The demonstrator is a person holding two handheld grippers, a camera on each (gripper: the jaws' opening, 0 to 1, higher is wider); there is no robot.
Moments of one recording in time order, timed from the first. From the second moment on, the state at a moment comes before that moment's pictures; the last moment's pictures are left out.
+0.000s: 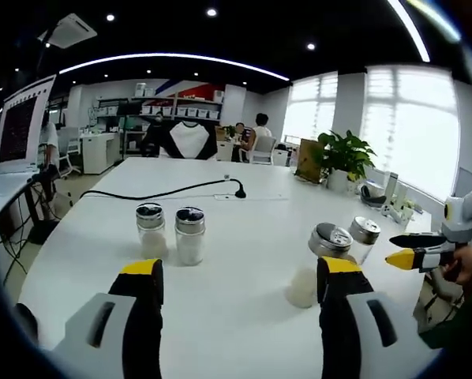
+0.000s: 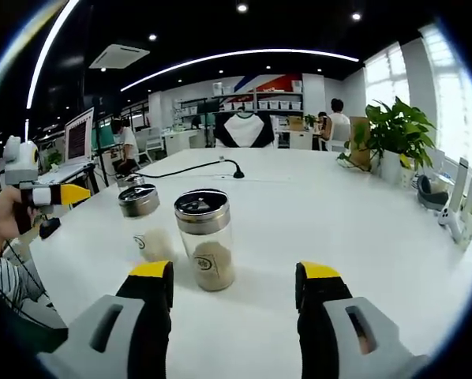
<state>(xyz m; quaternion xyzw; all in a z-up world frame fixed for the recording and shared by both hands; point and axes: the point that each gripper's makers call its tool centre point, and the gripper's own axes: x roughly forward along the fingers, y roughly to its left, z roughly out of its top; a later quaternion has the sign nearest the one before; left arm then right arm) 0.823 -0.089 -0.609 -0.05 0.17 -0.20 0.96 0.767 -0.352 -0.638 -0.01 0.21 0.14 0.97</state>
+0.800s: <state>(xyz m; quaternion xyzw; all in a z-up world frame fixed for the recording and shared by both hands) 0.901 -0.083 -0.654 -0.04 0.21 -0.19 0.96 0.765 -0.358 -0.624 -0.01 0.20 0.13 0.97</state>
